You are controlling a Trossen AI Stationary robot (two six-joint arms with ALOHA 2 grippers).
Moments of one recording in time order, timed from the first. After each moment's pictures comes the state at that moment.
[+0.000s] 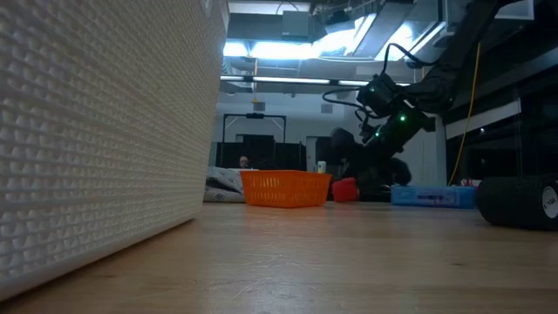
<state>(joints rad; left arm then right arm) -0.06 0.24 0.26 -0.02 -0.29 0.02 -0.58 1.74 0.69 0.38 0.25 0.74</state>
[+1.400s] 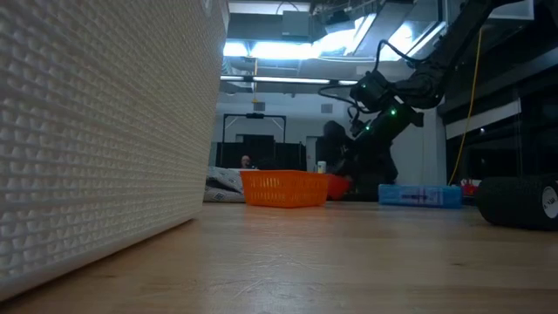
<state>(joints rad) -0.06 0.24 0.26 -0.03 -0.29 0.00 -0.61 1.75 0.79 0.32 0.13 0.72</state>
